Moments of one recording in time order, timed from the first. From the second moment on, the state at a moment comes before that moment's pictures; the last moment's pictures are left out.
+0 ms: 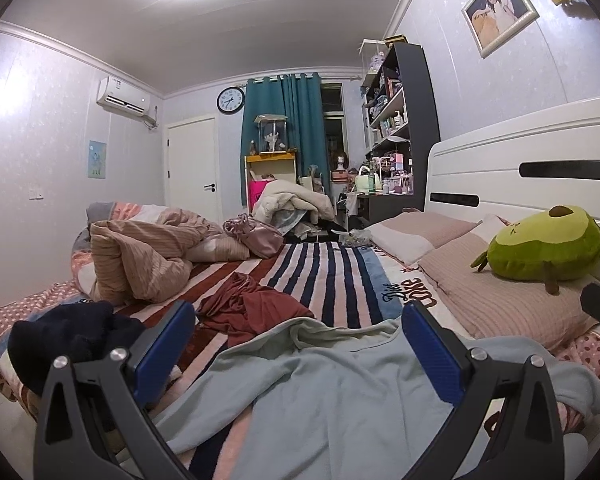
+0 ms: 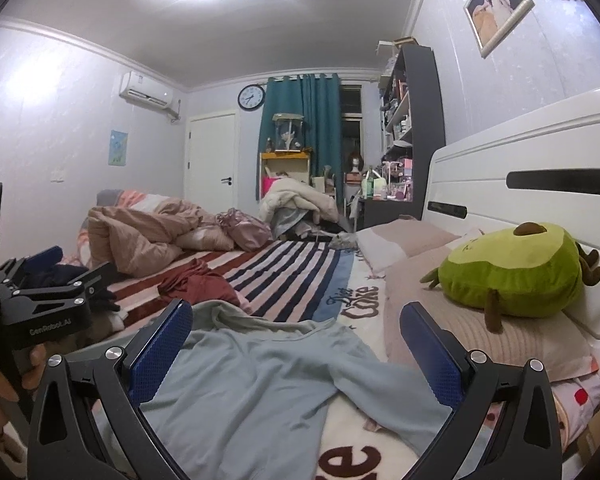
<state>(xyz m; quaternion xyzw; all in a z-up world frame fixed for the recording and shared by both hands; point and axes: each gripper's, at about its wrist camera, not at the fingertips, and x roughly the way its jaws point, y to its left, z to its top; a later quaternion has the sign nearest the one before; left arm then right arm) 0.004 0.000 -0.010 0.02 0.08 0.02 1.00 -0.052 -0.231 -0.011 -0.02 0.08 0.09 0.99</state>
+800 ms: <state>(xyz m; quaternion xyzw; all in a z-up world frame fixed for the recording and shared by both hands) 0.009 0.003 -0.015 0.02 0.08 0.02 1.00 -0.052 -0.228 -0.012 -0.02 0.08 0.09 0.99</state>
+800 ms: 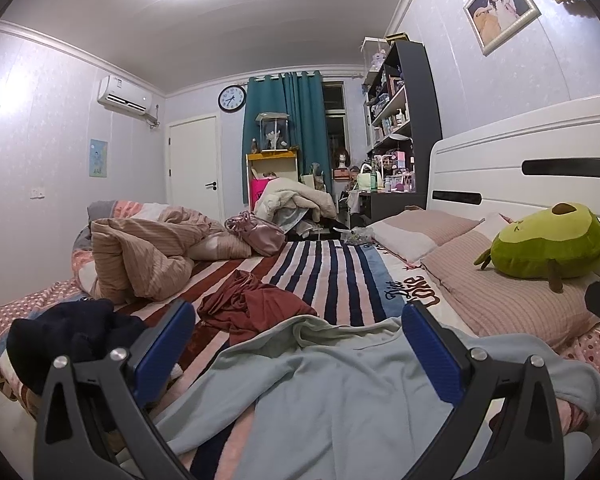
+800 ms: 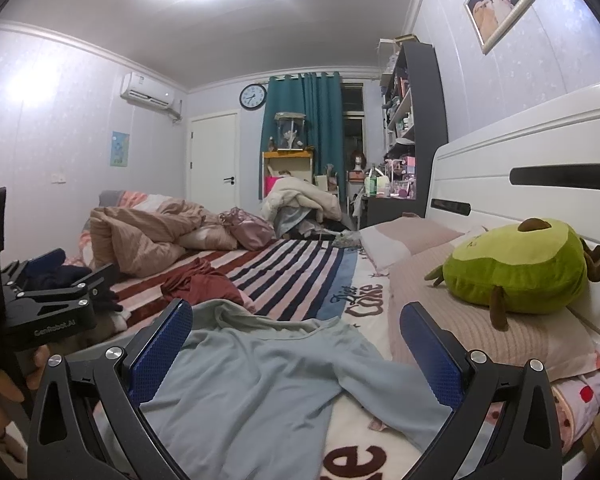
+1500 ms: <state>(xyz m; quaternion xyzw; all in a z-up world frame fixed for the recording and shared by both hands) 0.036 0.045 -0.056 0.08 0.16 0.07 0.98 -0.028 -0.213 -0.040 -0.02 0.12 0.12 0.99</state>
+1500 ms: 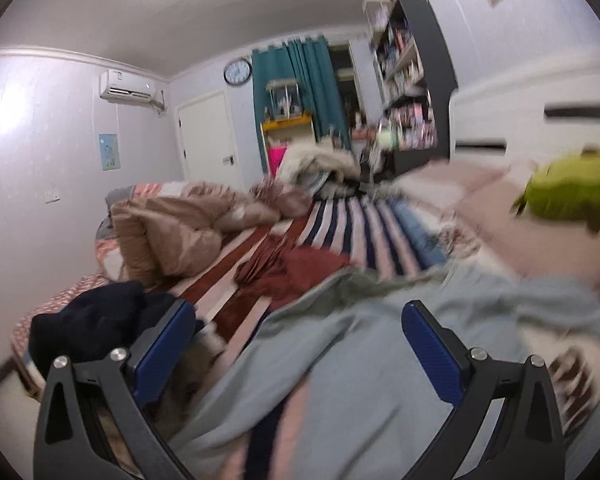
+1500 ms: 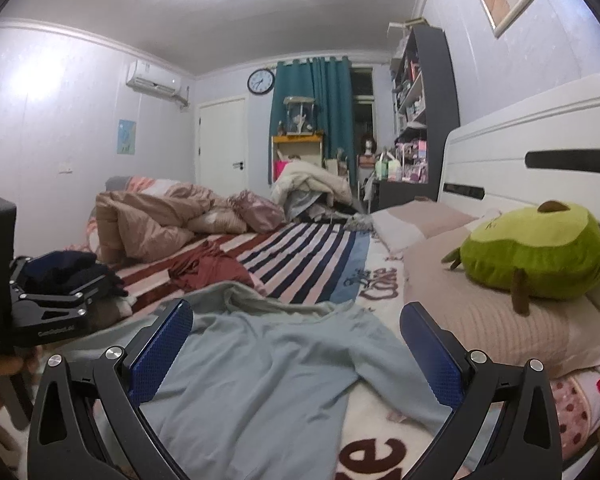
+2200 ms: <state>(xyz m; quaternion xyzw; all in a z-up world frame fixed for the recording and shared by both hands) 0.018 0.200 -0.173 -0.11 0.33 0.03 0.94 0.004 -0.169 -0.069 -0.07 0.19 0.14 0.97</state>
